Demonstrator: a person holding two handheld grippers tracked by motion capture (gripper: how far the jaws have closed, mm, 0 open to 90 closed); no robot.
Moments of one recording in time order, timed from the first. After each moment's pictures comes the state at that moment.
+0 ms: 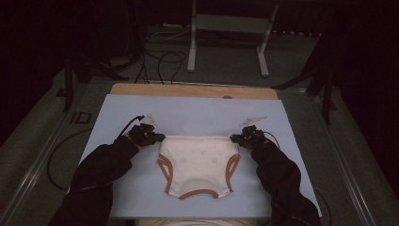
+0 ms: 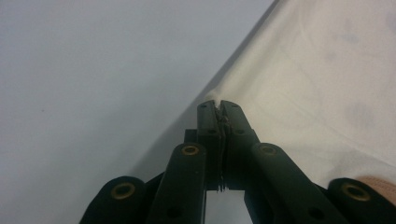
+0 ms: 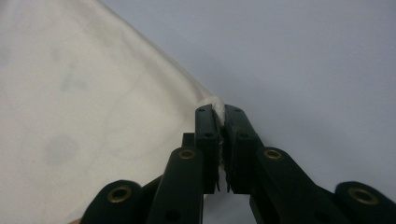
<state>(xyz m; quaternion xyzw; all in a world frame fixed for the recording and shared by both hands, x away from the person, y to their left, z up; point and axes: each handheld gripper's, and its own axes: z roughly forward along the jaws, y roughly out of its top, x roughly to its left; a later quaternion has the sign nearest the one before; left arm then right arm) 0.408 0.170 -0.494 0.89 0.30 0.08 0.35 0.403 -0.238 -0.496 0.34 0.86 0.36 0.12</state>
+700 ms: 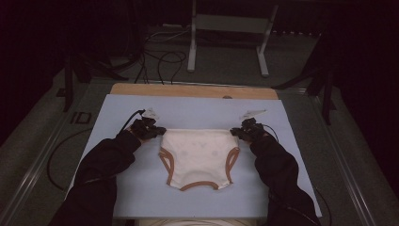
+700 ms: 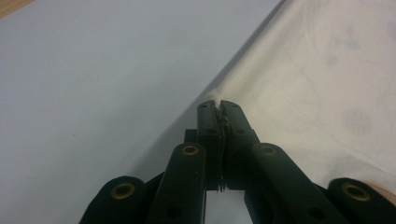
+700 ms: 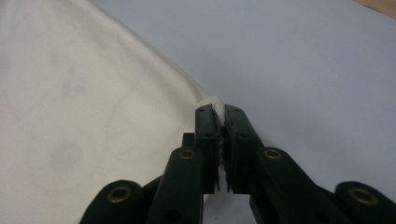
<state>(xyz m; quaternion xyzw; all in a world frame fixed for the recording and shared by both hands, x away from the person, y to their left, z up) 0.429 0.167 -0.490 0.88 0.31 0.10 0.35 0.426 -0.238 -0.491 0.36 0.85 0.36 0.13</state>
